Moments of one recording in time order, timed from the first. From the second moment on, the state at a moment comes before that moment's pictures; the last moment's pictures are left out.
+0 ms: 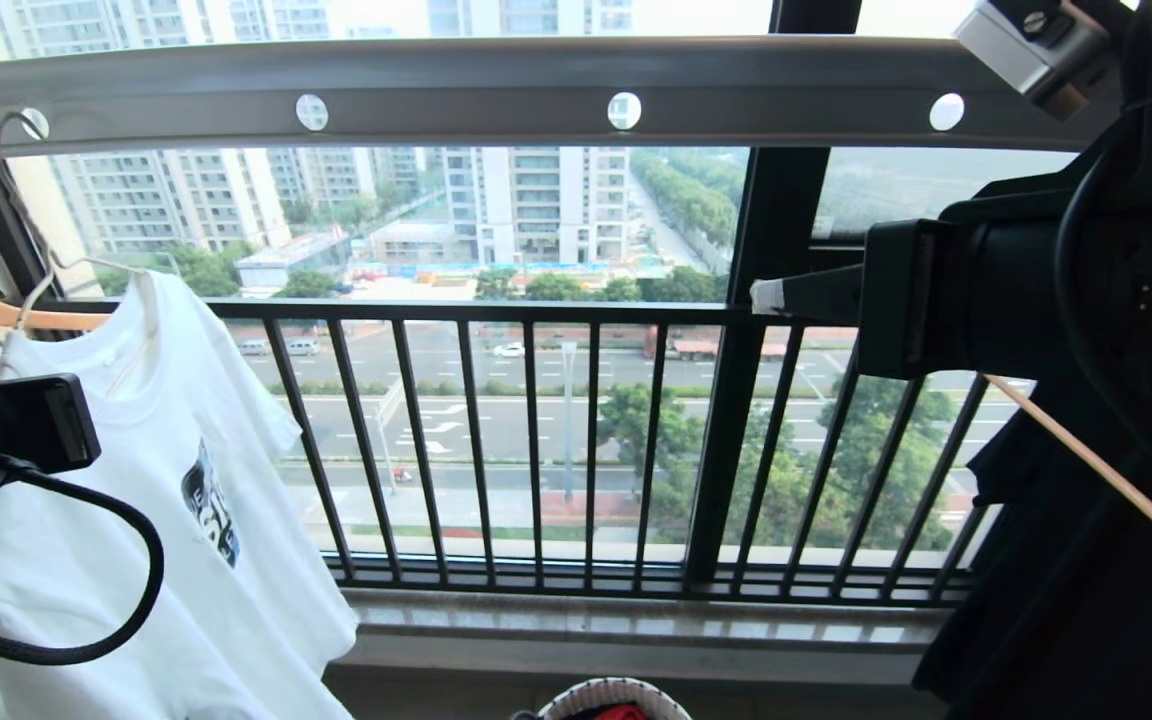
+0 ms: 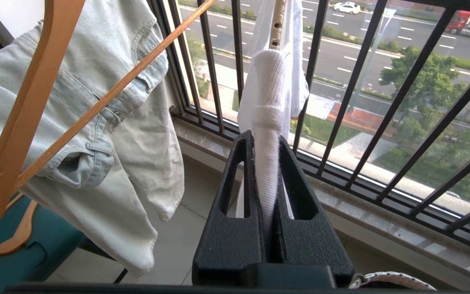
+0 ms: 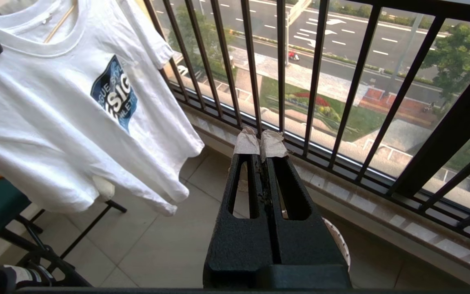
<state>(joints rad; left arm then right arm) -0.15 1.17 -0.78 -0.14 0.61 -0.12 0.78 1.44 -1.37 0.19 -0.18 0.25</state>
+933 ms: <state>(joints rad) -0.14 1.20 -0.76 -0.14 0.61 -0.14 0.78 1.44 -1.37 0.19 -0.18 0.25</state>
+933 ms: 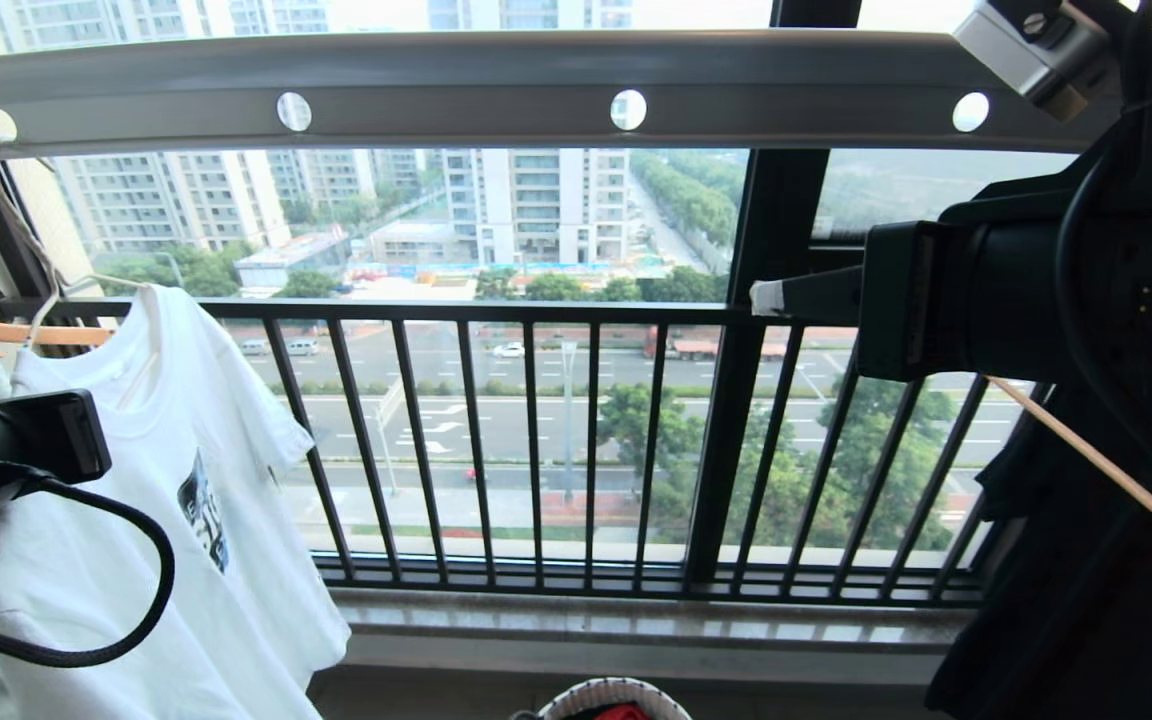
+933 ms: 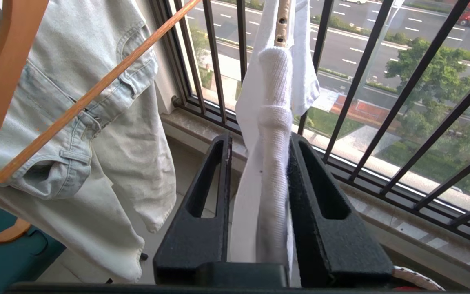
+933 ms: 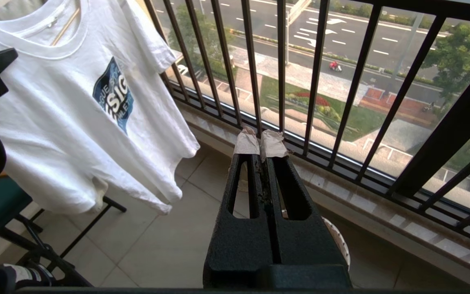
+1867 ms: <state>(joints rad) -0.30 0.93 -0.74 0.00 0.60 -0.14 0.78 1.45 -1.37 0.19 -0.18 0.25</state>
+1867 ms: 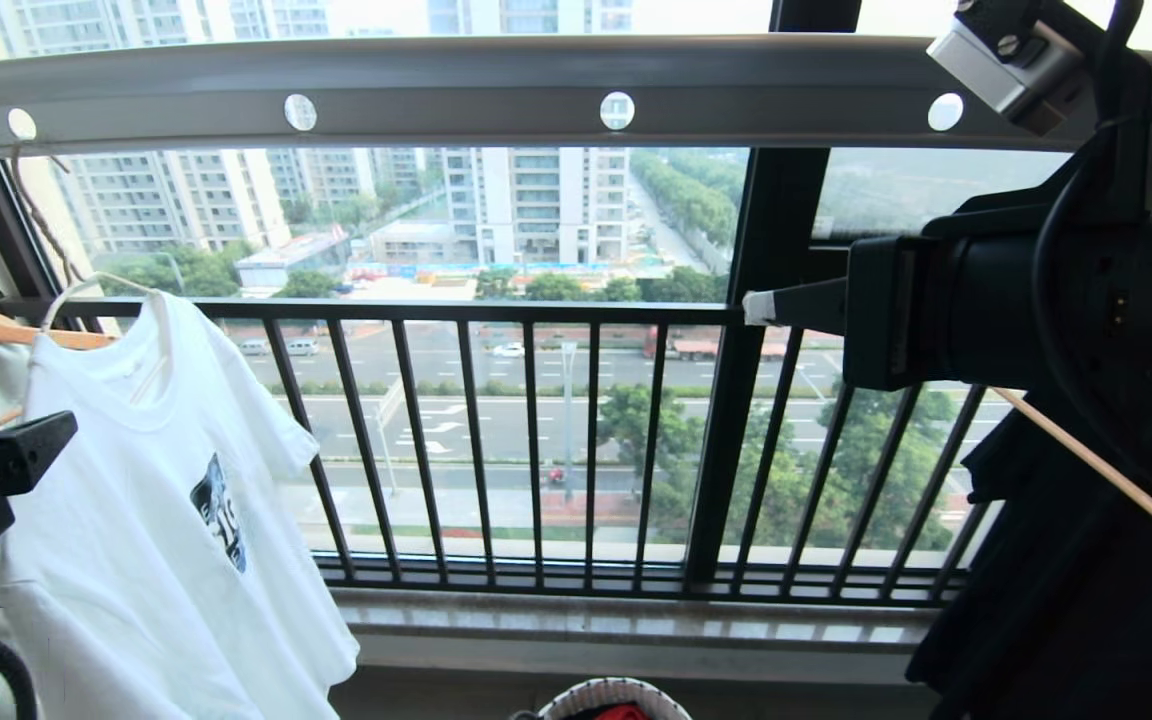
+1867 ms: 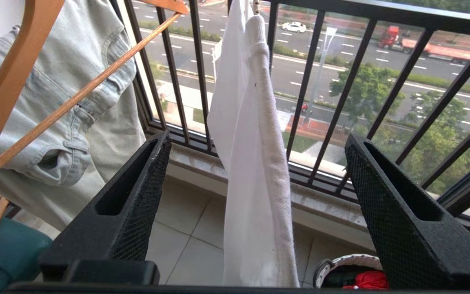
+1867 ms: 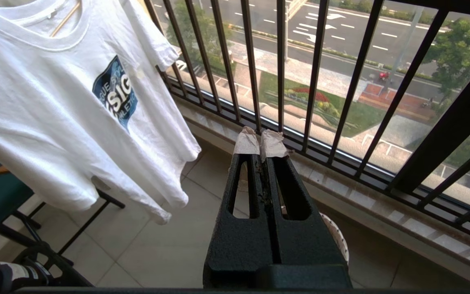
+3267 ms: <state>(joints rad) -0.37 0.66 -0.89 0.79 0.56 -0.23 0.80 1.48 -1.37 0.19 -0.17 0.25</state>
